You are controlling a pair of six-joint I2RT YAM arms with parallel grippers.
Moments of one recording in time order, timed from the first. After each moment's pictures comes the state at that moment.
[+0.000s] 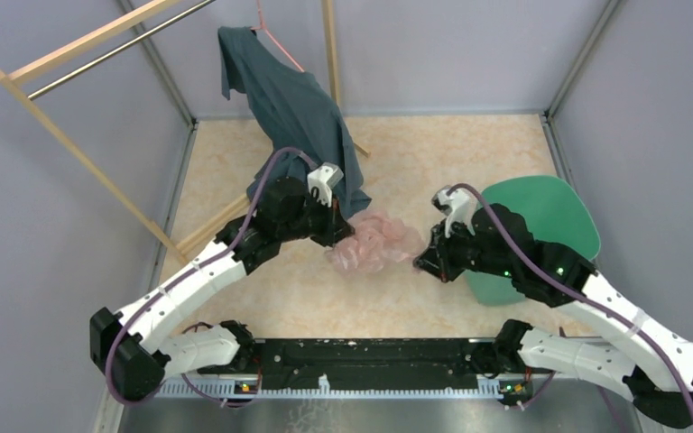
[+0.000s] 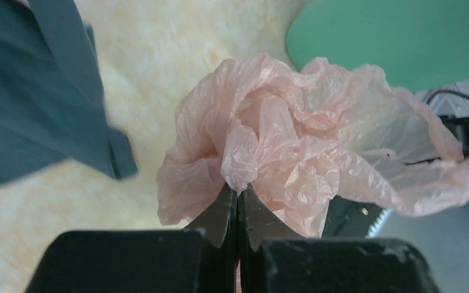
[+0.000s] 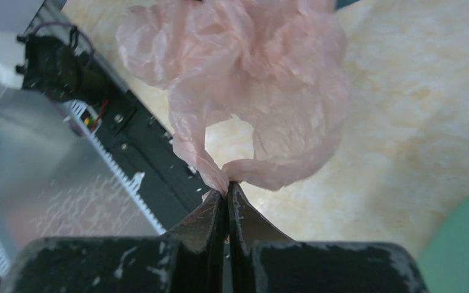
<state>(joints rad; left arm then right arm) -0.71 1.08 0.96 -0.32 0.23 -0.33 0.91 0.77 1.00 -0.75 -0.03 0.36</state>
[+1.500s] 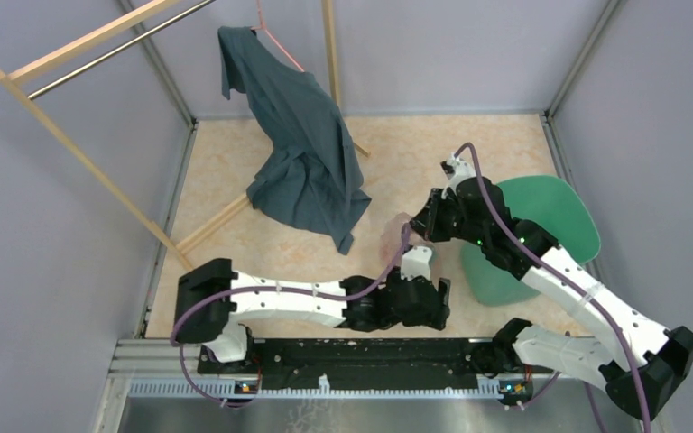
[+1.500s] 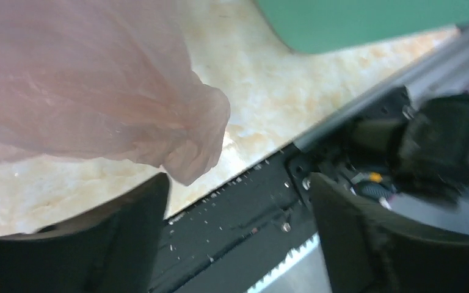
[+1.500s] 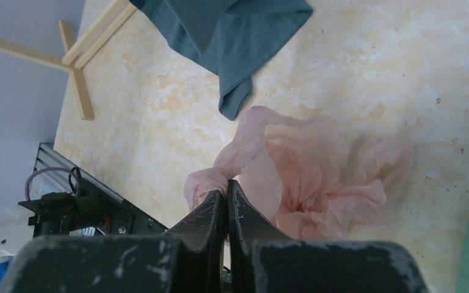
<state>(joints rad) -1.45 1.59 1.12 -0.26 -0.36 -0.98 0.68 1.00 0.97 -0.52 -0.02 0.59</state>
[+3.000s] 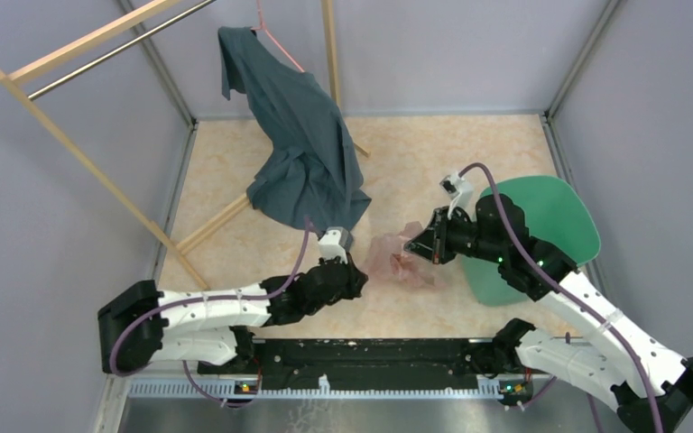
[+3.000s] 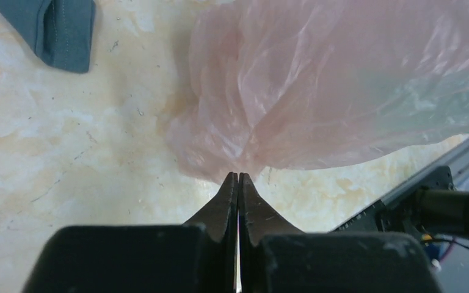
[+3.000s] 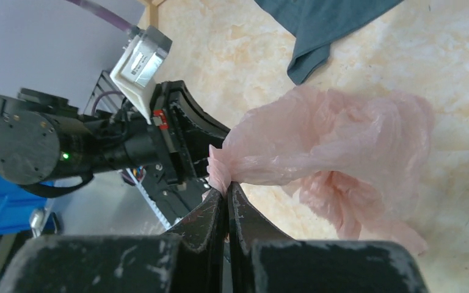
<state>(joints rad) -1.18 1.18 0.50 0.10 -0.42 -0.92 0.68 0.80 0.84 -0.46 -0.30 0.55</state>
